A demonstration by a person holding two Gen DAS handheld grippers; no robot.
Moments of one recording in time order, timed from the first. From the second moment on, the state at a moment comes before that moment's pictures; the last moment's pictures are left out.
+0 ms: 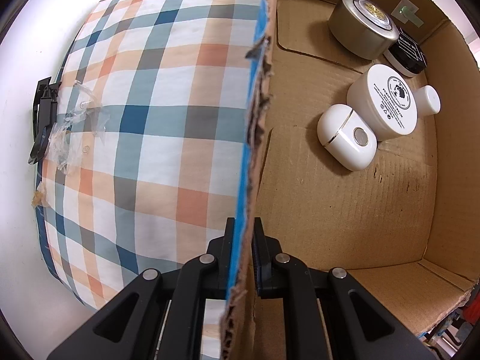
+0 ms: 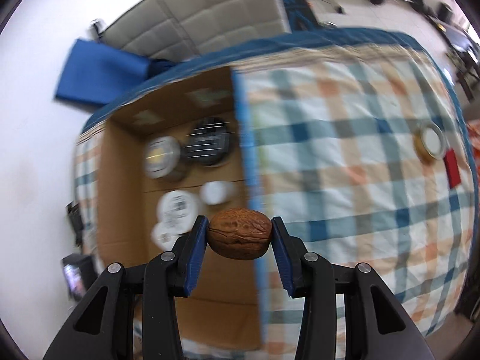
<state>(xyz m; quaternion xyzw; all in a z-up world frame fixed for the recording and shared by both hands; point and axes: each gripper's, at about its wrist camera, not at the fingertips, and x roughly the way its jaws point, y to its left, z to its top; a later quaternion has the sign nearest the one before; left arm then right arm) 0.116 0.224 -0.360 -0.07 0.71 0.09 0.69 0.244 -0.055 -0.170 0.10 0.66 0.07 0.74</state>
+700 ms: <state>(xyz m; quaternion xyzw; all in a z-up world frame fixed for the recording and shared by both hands) 0.120 0.216 -0.361 -0.06 0.71 0.09 0.70 0.225 0.045 -0.266 0.01 0.71 0.07 0.70</state>
